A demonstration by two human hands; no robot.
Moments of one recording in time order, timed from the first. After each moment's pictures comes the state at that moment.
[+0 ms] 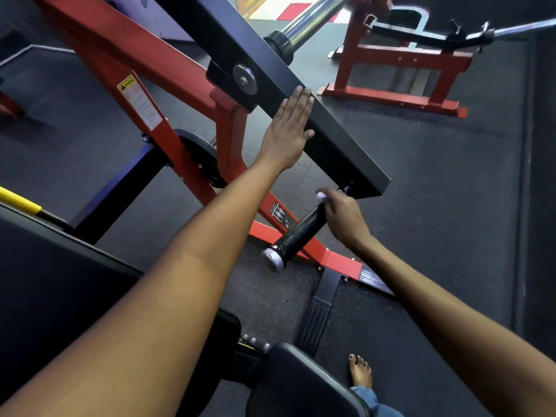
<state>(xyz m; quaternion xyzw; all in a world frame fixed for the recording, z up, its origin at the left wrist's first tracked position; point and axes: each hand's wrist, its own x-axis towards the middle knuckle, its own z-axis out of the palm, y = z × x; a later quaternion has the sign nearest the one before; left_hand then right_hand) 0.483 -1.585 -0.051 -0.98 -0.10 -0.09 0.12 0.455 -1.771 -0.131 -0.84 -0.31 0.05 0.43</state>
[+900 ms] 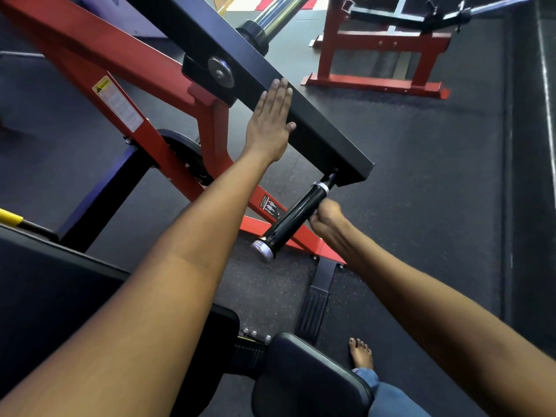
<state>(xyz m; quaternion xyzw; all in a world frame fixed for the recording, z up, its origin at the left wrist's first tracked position) 0.482 -1.601 -0.043 -0.98 -0.15 -0.06 0.15 0.449 -1.749 -0.141 -0.47 0.29 0.36 0.75</state>
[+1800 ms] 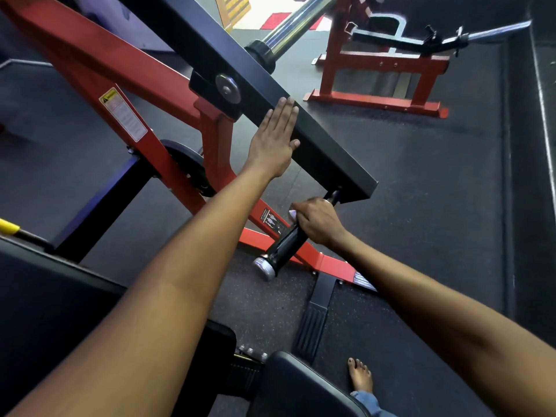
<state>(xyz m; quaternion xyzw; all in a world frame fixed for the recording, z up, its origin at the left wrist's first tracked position) 0.483 -1.588 -0.053 -0.98 -0.12 -0.05 0.14 0.462 -1.747 -0.134 -0.83 -0.48 0.05 0.27</state>
